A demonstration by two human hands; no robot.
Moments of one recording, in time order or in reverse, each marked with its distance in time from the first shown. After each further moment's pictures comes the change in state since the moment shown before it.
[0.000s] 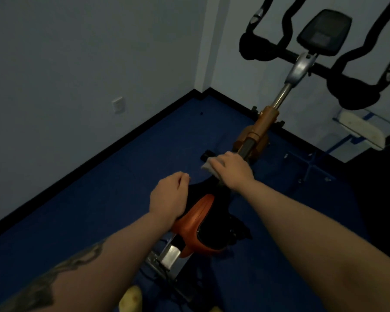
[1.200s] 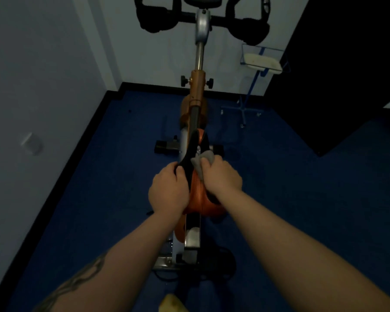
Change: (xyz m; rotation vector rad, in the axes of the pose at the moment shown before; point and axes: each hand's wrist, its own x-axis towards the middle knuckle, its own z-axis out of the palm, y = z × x) left_hand -0.006 -0.015 -0.005 0.040 -0.213 0.264; right_hand -0.103 -0.099 0.033 0.440 0.195 0.979
